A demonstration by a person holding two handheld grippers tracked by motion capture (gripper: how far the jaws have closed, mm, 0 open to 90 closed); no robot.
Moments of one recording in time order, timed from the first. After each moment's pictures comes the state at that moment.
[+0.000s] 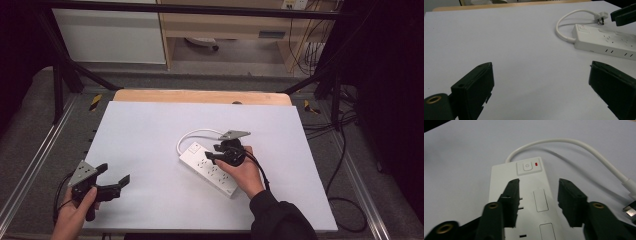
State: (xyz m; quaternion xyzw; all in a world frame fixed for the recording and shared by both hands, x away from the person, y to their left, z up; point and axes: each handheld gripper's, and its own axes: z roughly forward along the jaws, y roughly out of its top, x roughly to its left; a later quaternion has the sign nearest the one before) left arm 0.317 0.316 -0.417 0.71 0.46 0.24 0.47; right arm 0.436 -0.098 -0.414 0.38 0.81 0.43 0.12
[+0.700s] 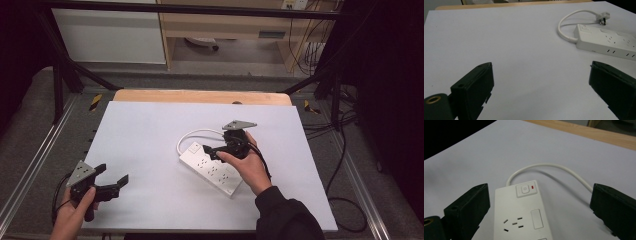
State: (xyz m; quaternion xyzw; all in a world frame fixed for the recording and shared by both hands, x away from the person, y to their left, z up) left arm 0.316 0.318 -0.418 0.71 0.46 0.24 0.47; right arm 0.438 -0.103 -0.377 0.39 0.79 0.46 0.14
